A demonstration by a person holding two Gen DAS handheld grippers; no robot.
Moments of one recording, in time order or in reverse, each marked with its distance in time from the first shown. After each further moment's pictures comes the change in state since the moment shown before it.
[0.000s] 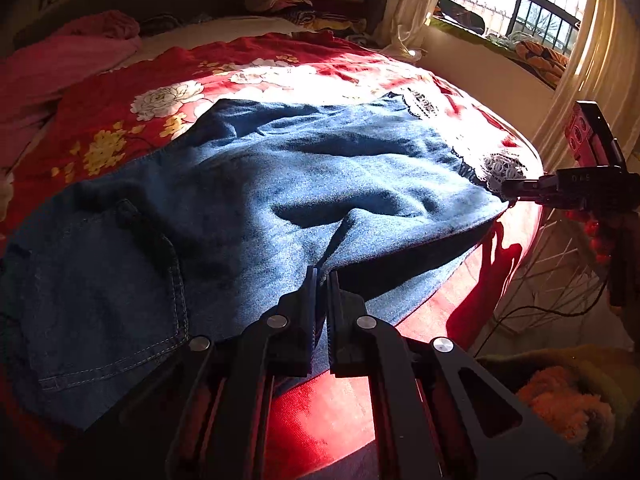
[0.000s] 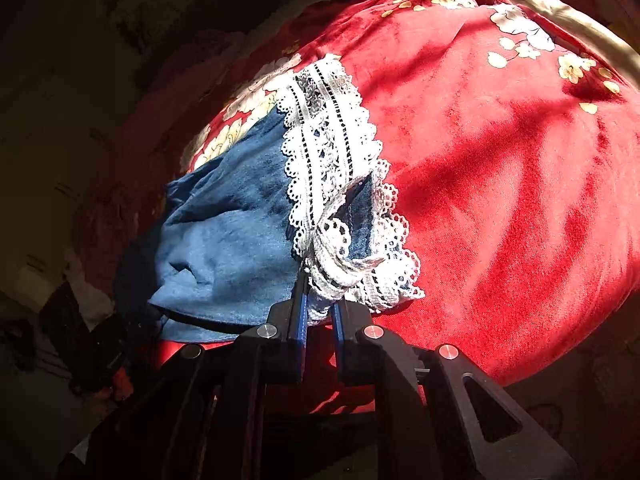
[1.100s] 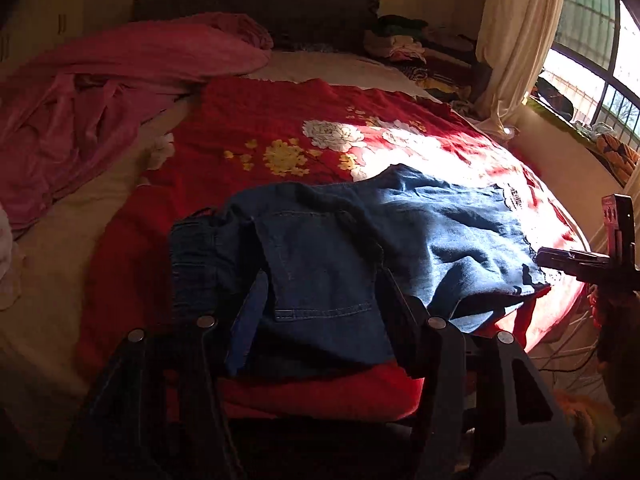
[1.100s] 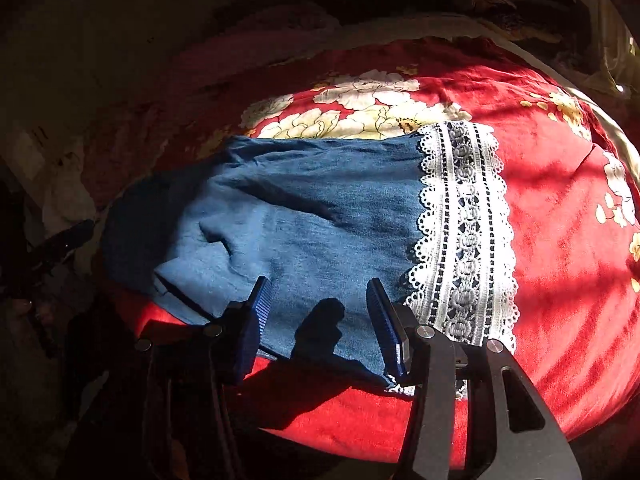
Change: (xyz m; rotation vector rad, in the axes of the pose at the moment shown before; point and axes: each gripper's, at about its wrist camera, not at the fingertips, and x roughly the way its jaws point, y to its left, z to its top) left arm -0.119 0.093 -0.029 -0.337 -0.153 0.307; right arm 0.046 0.097 -0.004 -0.497 0.028 -0.041
